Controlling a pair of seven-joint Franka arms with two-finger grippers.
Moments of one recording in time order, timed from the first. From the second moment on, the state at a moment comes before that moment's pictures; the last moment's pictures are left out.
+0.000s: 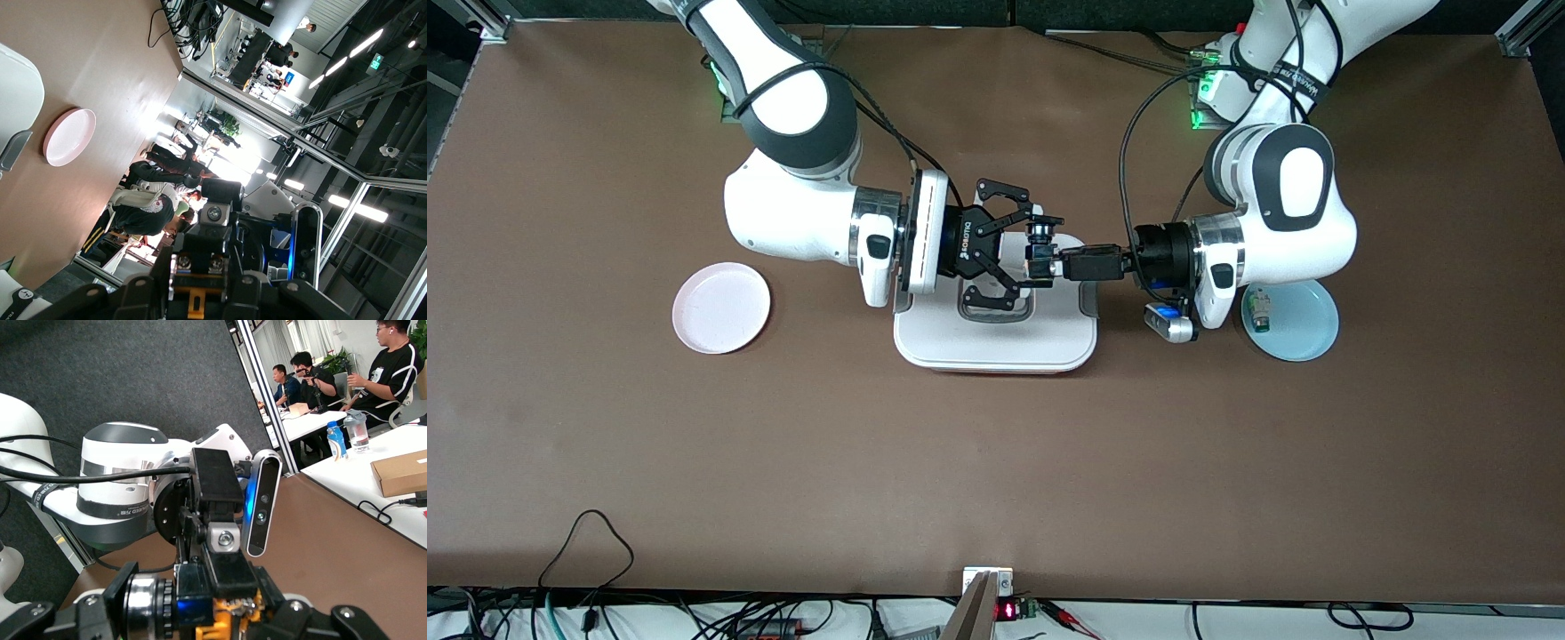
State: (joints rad) left arm 0.10 0.34 -0.54 -1.82 -1.68 2.11 0.08; right arm 0.34 0.47 0.34 -1.51 1.49 2.35 -1.50
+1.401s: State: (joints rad) left arm 0.17 0.33 -0.52 -1.79 -0.87 1.79 0.30; right arm 0.09 0.40 0.32 -1.71 1.48 2.36 -1.50
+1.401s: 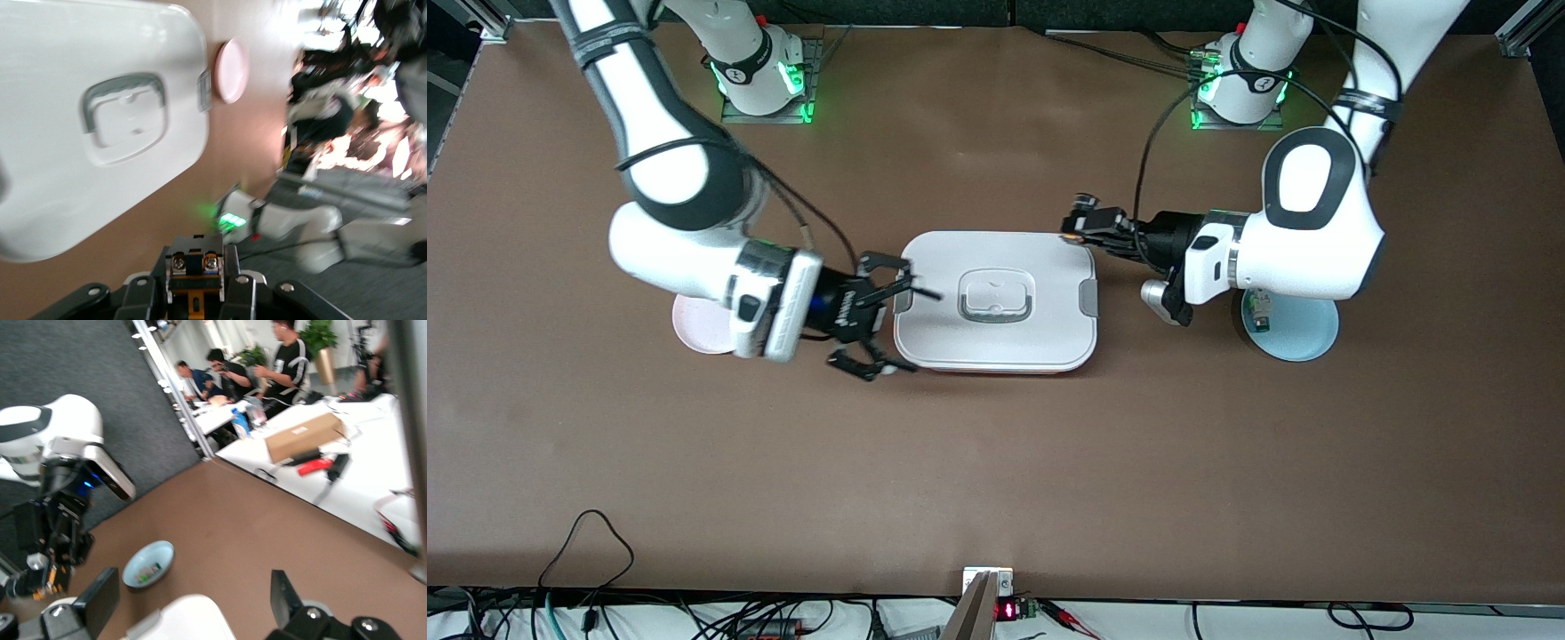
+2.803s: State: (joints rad) left arm 0.34 0.36 -0.53 -1.81 0.16 1.79 1.21; right arm 0.03 0.21 0.23 -1.60 0.05 1.67 0.08
